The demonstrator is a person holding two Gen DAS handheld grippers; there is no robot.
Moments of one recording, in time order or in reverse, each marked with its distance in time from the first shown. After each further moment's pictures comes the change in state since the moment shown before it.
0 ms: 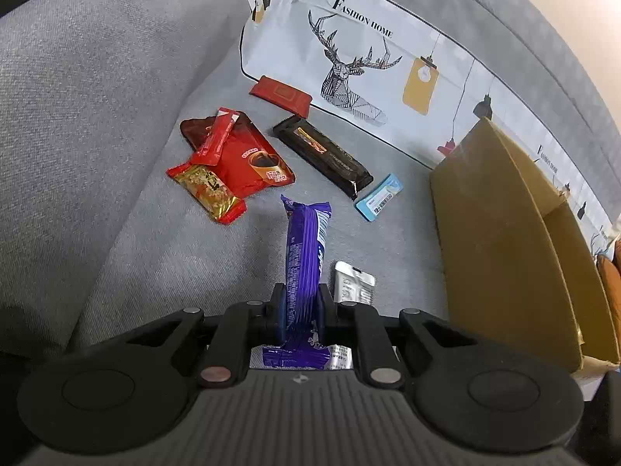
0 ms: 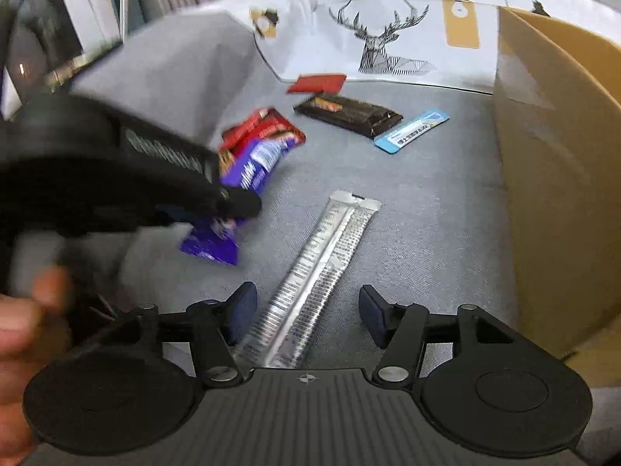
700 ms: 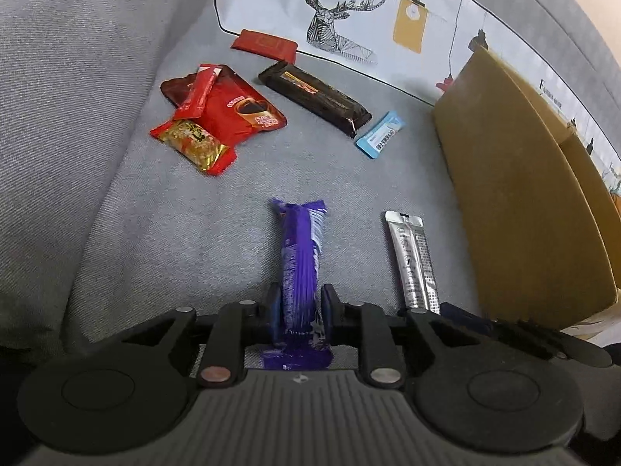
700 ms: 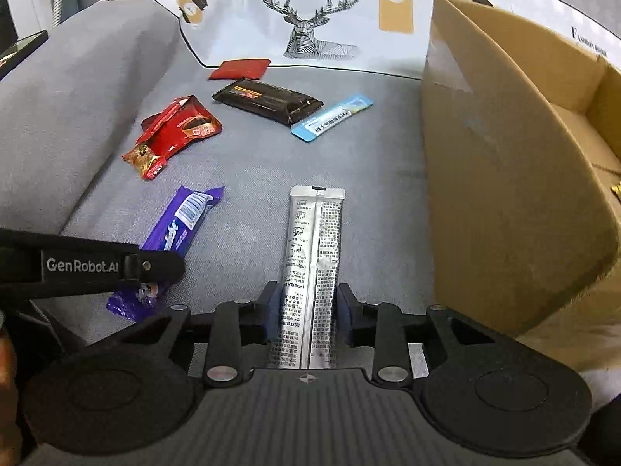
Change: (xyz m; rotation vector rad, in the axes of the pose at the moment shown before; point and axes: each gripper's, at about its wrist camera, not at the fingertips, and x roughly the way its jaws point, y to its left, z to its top) left arm 0.019 -0.006 -0.017 0.127 0.129 0.036; right arm -0.004 -0.023 0.007 0.083 0.061 -0.180
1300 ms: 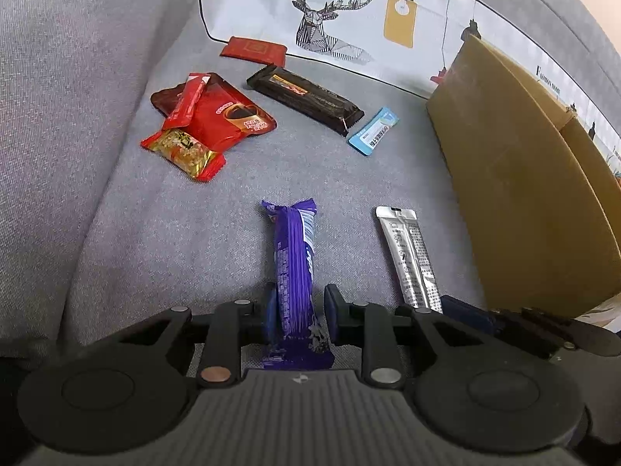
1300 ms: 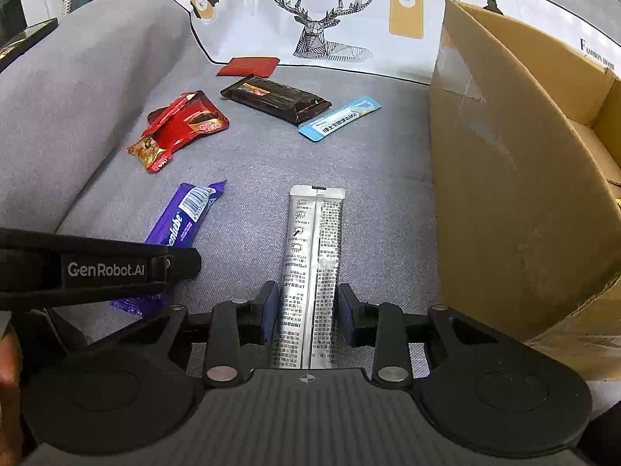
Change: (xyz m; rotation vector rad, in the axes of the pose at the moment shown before) left arm 0.004 -0.015 -0.003 0.056 -0.023 0.038; right arm -0.001 -0.001 -0.002 -0.053 -0.013 0.015
